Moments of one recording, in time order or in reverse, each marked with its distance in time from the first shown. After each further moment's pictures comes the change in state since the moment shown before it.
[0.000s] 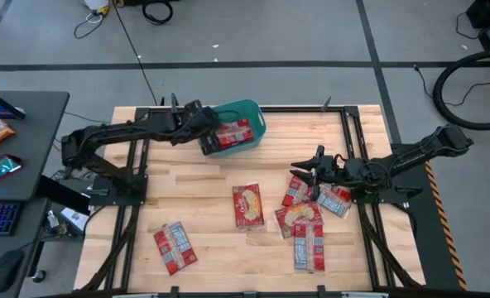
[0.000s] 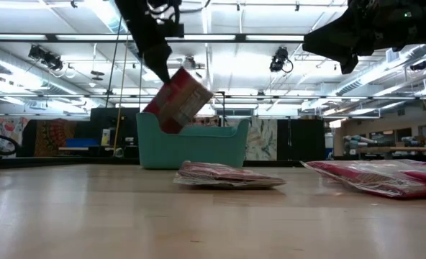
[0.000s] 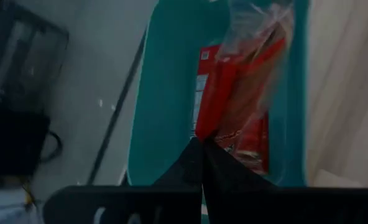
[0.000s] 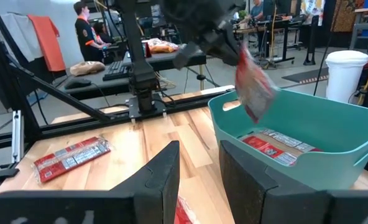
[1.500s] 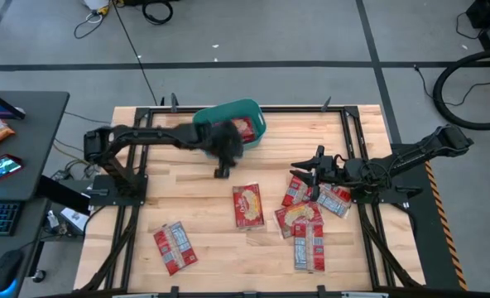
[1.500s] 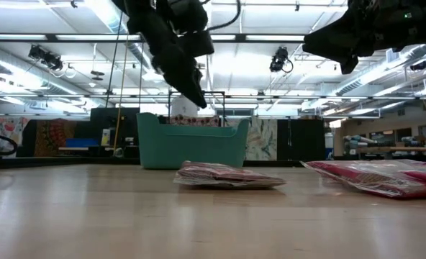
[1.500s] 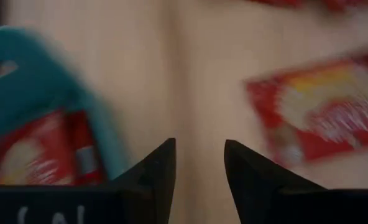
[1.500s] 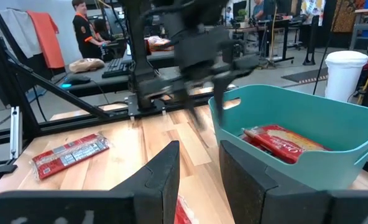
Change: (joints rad) left arm -0.081 0.207 -0.016 0.219 0.582 0.235; right arm 0.000 0.000 0.000 -0.008 0.000 -0.008
